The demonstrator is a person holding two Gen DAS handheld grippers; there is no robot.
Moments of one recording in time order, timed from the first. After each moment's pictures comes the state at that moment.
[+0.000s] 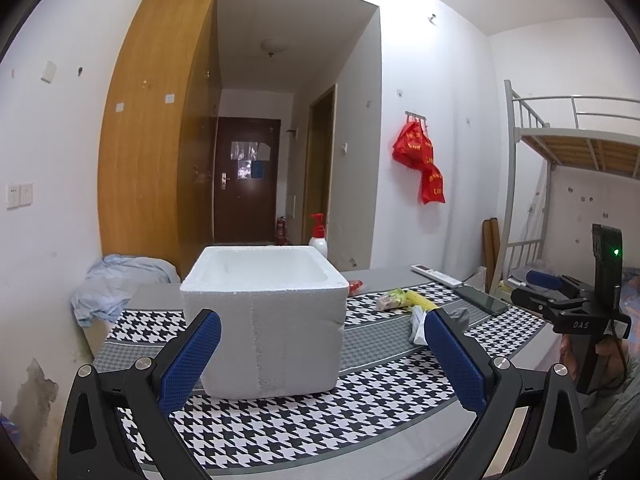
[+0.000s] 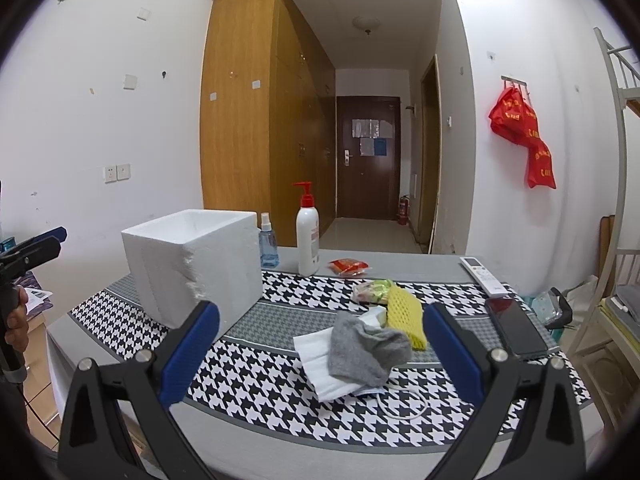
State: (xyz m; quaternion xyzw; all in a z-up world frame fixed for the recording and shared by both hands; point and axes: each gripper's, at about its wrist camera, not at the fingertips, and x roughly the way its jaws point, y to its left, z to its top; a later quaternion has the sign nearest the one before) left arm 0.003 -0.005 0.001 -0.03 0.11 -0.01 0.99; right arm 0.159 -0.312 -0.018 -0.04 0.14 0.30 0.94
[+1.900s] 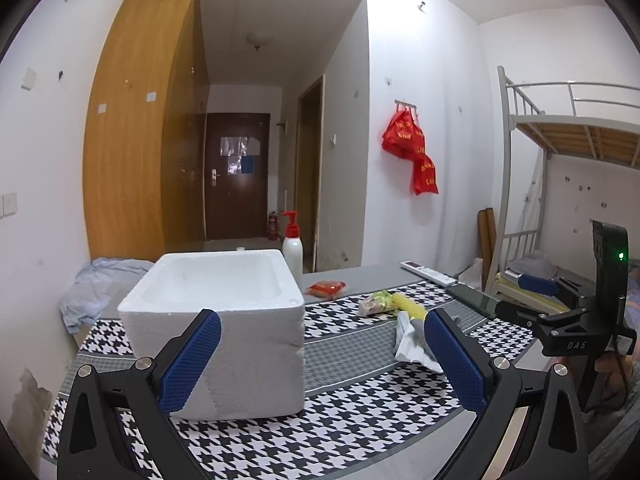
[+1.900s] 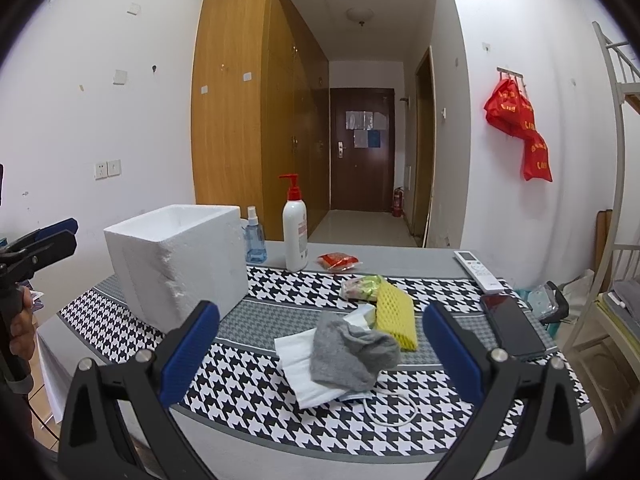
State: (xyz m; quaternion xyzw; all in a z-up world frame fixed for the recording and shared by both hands) left arm 0.052 -0.043 0.004 -0.02 0.12 -0.02 0.99; right arm 0.182 -0.314 -0.021 -0.04 0.15 0.29 0.95
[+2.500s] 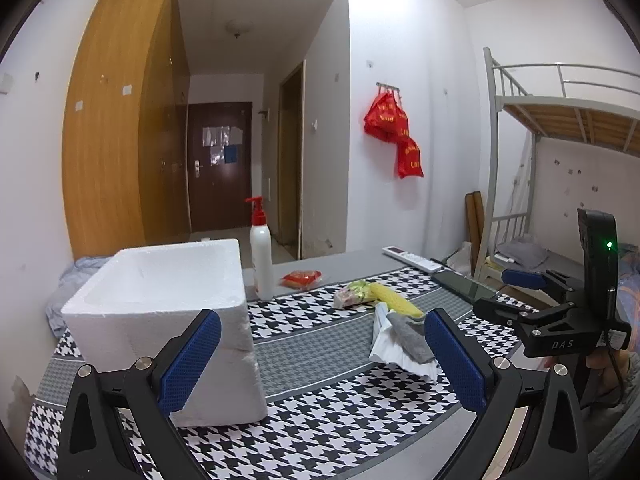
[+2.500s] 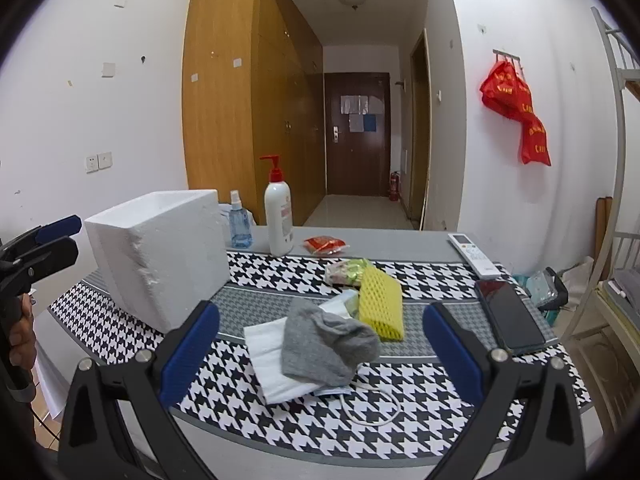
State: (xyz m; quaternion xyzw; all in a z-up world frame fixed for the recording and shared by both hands) left arm 0.088 -0.076 -0.006 0.00 0.15 -0.05 0.99; right arm 0.212 -0.328 -0.034 -0.04 0.18 0.28 0.94
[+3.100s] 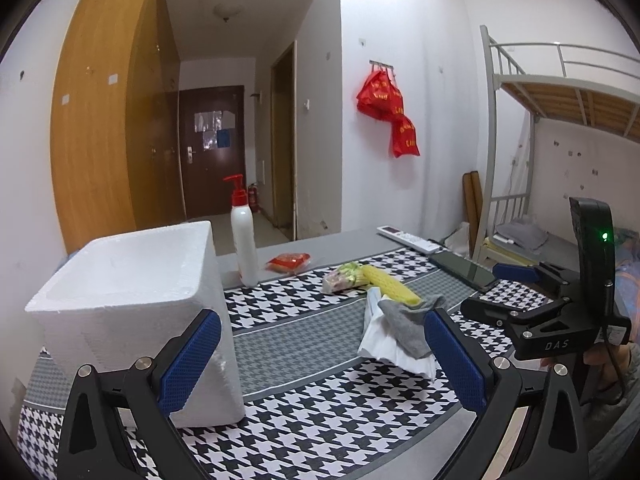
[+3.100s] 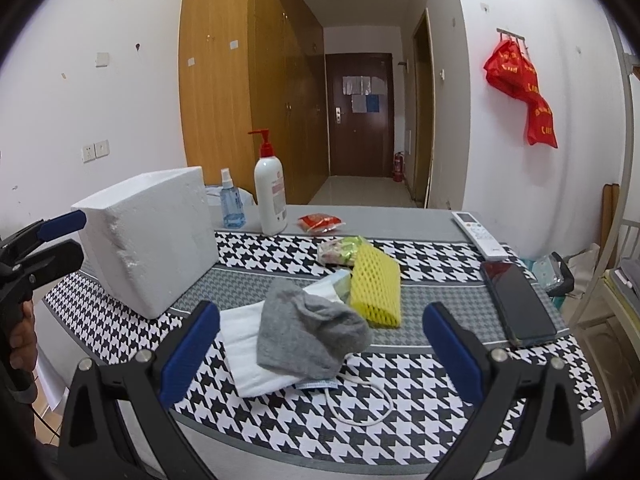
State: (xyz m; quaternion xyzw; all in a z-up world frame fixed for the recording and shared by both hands) left arm 0.119 -0.097 -0.021 0.01 0.18 -0.05 0.98; right arm 0.241 -0.332 -0.053 -0.05 0.22 0.29 0.93
